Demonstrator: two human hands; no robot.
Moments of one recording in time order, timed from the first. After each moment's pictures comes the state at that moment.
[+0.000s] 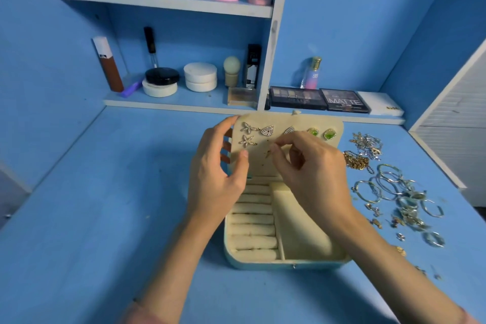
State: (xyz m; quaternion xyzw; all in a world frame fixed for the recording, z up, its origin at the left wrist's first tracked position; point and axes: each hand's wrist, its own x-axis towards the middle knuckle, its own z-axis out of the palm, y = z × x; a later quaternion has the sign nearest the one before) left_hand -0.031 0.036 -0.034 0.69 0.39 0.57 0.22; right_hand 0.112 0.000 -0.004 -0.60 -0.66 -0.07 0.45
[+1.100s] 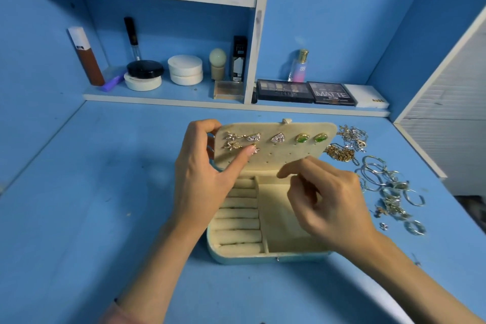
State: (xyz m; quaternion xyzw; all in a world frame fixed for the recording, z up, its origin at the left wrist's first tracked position) left_hand -0.024 0.028 -0.034 0.68 0.41 0.59 0.15; right_hand 0.142 -0.047 -0.011 -0.53 -0.74 -0.03 0.42
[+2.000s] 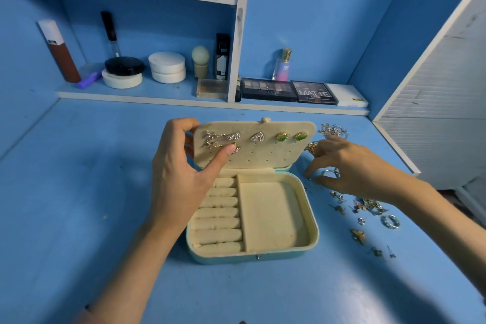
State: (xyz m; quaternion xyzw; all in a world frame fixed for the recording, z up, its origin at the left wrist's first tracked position) left_hand -0.025 0.027 -0.032 0.68 0.41 0.59 0.18; right_hand 0.254 -0.016 -0.001 -0.55 -0.83 -0.01 0.07
